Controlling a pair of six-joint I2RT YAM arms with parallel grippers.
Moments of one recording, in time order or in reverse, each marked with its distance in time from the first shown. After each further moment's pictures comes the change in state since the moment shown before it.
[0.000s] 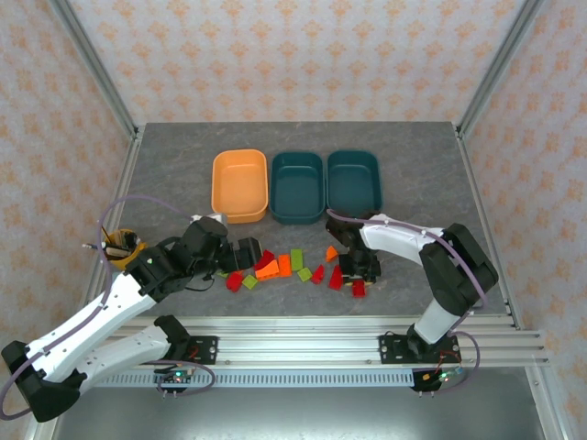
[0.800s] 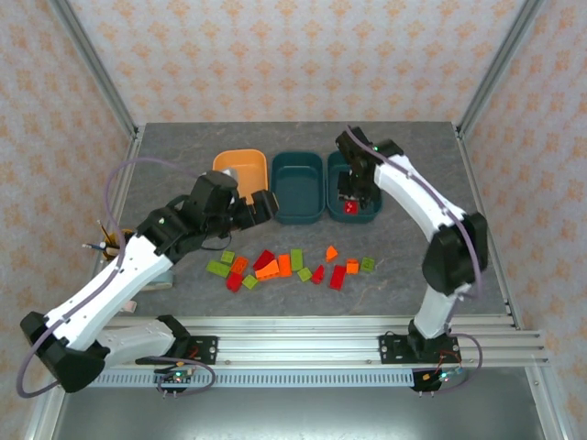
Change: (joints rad) left arm 0.102 0.291 0.348 0.074 0.029 -0.019; right arm -0.217 0.180 0.739 -0.136 0.109 -0.094
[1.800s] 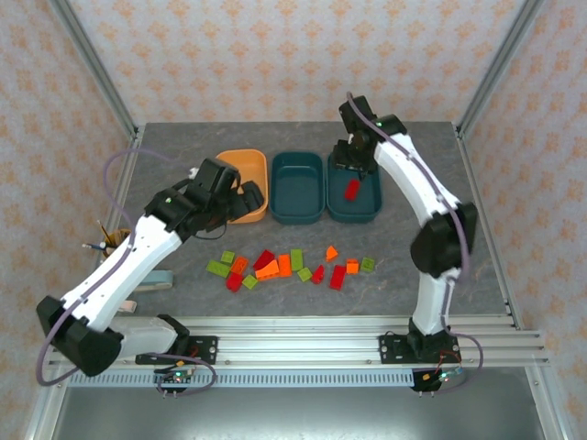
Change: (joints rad) left arm 0.096 0.067 0.039 -0.174 -0.103 -0.047; right arm 0.014 0.007 0.218 0.042 0.010 -0.092
